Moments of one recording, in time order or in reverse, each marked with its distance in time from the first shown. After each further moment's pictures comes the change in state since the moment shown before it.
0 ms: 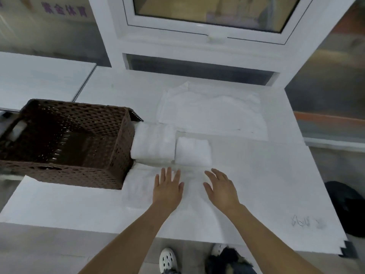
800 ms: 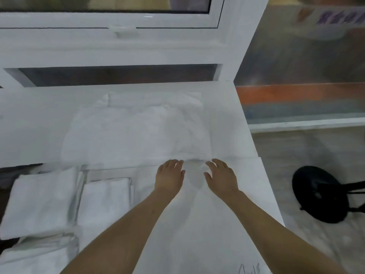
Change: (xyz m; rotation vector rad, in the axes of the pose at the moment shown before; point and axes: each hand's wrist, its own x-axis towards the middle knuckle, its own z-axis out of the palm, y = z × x) left_hand 0.291 0.319 0.022 -0.033 0.077 0.268; right_hand 0.173 0.346 -0.097 -0.031 -0.008 0.200
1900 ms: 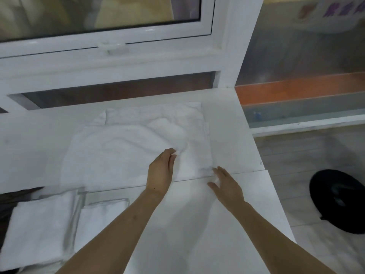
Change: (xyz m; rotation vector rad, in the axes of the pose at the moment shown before) left_hand 0.066 0.011 -0.067 -0.364 0.405 -0.033; right_hand 0.045 0.042 0.010 0.361 -0.082 0.111
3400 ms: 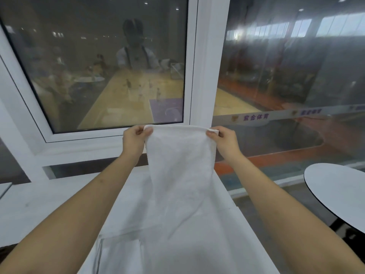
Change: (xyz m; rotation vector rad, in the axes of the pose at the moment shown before) left_hand 0.027 0.148 -0.349 -0.776 0.191 0.021; right_hand -0.177 -0.272 -0.307 0.639 0.682 -0.390
